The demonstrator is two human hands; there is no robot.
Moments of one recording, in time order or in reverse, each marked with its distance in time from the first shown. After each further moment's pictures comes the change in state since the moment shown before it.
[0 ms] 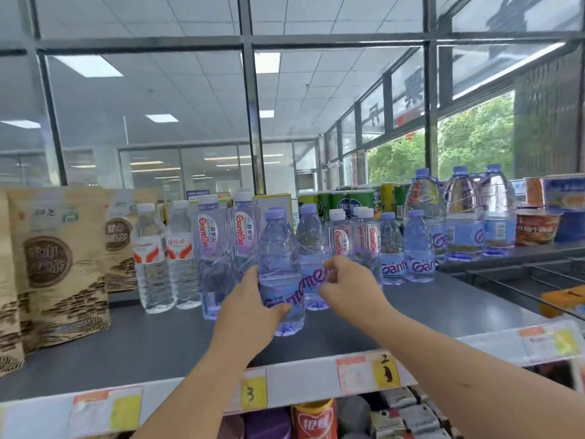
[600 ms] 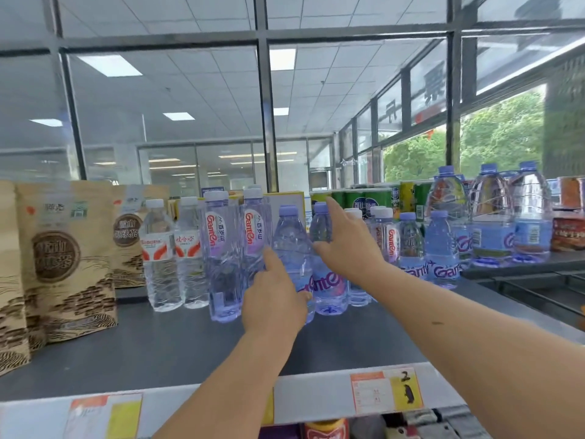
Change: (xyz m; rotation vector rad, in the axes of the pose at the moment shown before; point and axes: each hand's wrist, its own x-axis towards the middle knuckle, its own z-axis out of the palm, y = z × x) left_hand 0.034 0.014 0.035 0.416 0.153 -0.076; right_hand 0.074 -0.027 -0.005 -0.130 0.175 -0.270
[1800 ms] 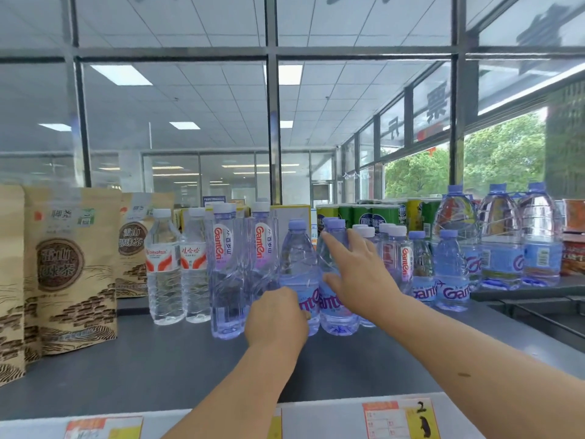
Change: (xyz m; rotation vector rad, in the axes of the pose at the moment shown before) left_hand 0.021 -0.017 0.018 0.198 -0.022 0.087; right_hand -0.014 0.012 0.008 -0.299 -0.085 -0.123
